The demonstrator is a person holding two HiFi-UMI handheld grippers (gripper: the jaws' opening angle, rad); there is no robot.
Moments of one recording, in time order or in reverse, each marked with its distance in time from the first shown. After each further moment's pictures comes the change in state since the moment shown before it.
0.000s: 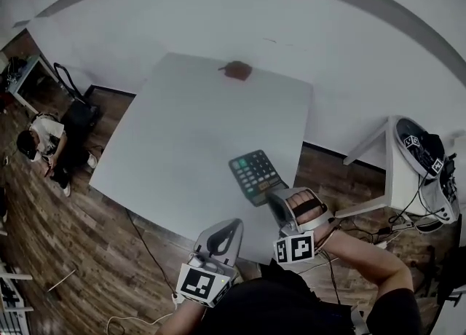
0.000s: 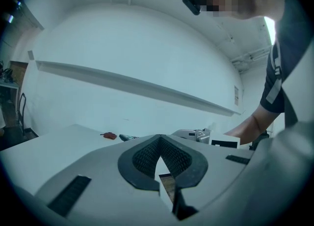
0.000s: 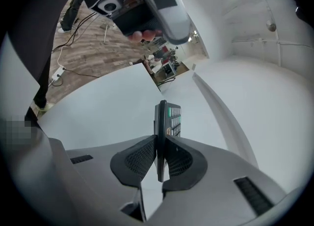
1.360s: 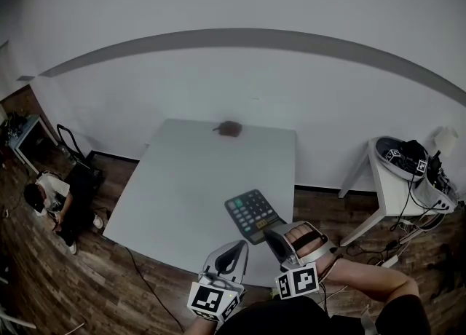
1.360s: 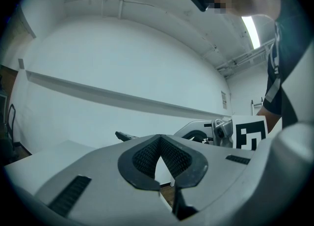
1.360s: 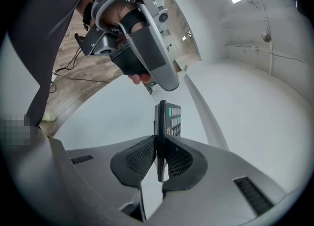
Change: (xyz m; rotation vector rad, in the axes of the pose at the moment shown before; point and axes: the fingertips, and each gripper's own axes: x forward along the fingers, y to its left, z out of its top) left arm -0.032 -0.008 0.040 0.097 -0.117 -0.106; right arm -0.069 -0.038 0.072 0.012 0.051 -0.100
